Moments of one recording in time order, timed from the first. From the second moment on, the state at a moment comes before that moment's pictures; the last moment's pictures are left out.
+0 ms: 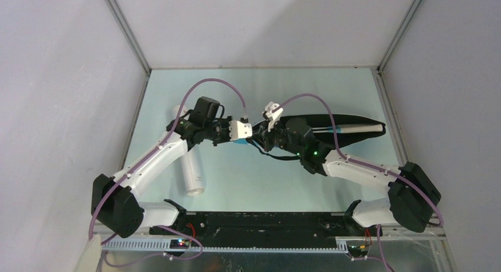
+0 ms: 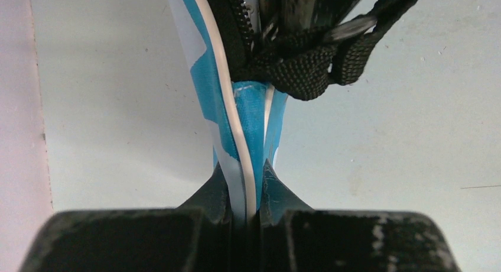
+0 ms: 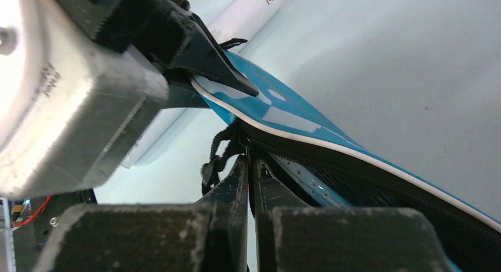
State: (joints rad) left arm -0.50 1.27 1.04 -0.62 0.36 0.97; right arm 0.87 1.35 0.79 0.37 -0.13 0.15
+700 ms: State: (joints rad) left arm -0.45 1.27 1.04 -0.64 0.37 1.01; right arm 0.77 1.25 0.72 0.24 -0.16 0.20
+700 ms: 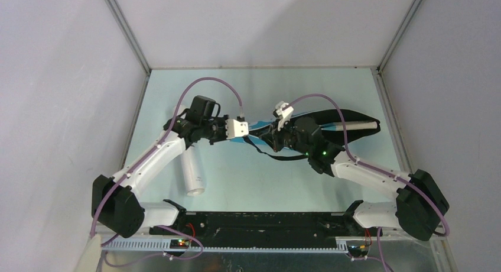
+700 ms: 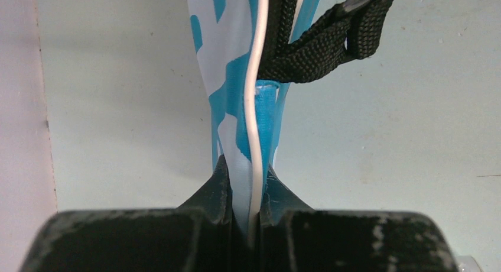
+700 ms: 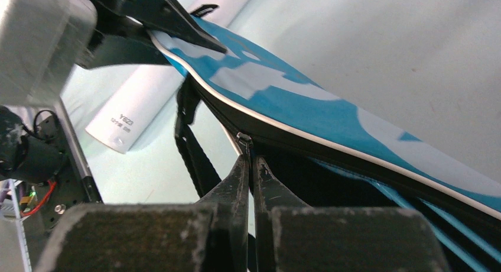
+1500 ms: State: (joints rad) left arm -0.34 1.22 1.04 -0.70 0.34 1.08; right arm 0.60 1.16 0.66 -0.10 0.33 0.26
